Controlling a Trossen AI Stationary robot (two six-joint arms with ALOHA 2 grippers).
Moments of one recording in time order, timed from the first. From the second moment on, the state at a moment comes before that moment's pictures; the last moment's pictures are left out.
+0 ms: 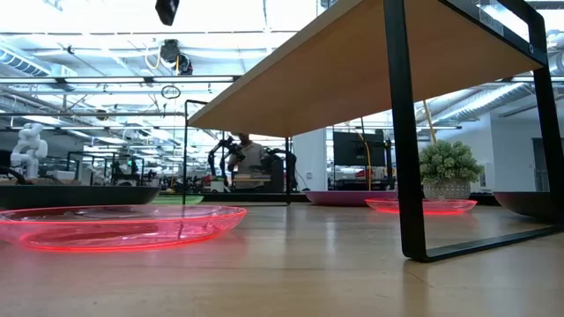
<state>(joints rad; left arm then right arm) -0.03 0.92 0.80 0.00 -0.10 -0.11 -0.03 1.07 1.12 -0.97 0.21 0.25</state>
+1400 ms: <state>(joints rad) 0.03 1.10 0.85 0.18 -0.23 -0.01 -0.37 1.07 0.81 -1.10 -0.10 0.07</state>
